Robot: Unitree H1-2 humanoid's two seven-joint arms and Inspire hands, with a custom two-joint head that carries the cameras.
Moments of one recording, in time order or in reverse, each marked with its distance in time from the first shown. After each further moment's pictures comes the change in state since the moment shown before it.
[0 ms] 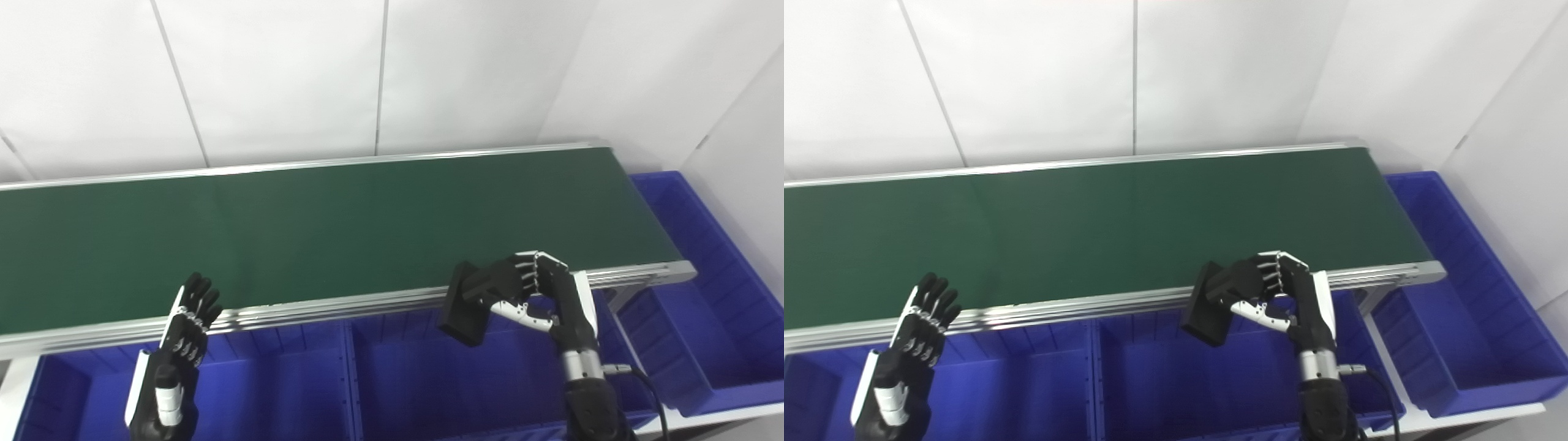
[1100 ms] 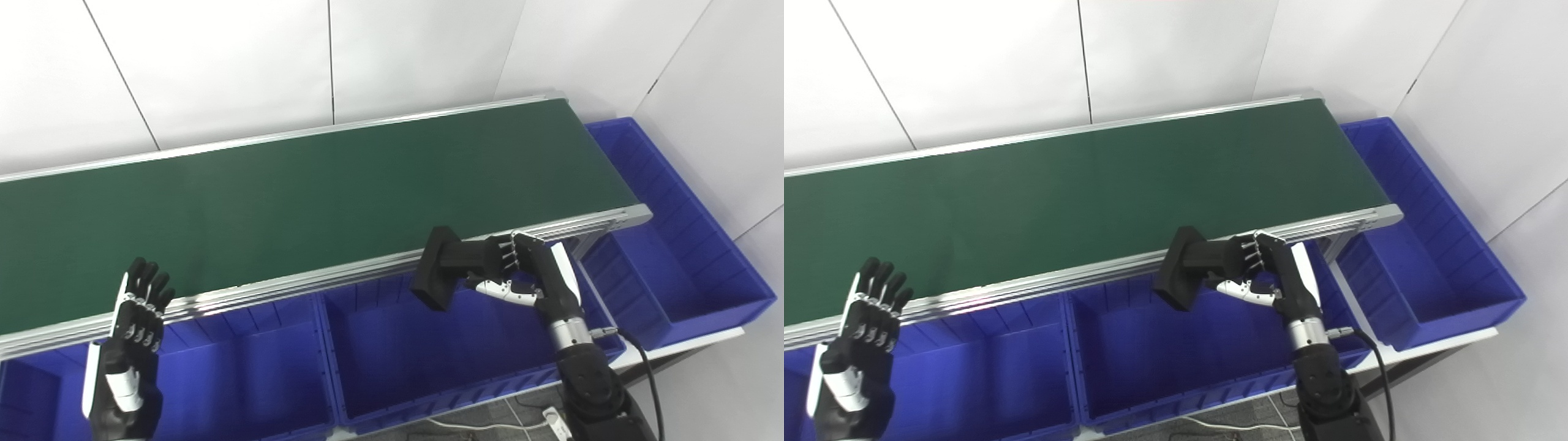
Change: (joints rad) left arm -0.017 -0.004 0.032 0.025 -0.014 0.018 -0.003; right arm 0.063 -0.049 0.002 -0.040 0.059 -0.017 0.070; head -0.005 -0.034
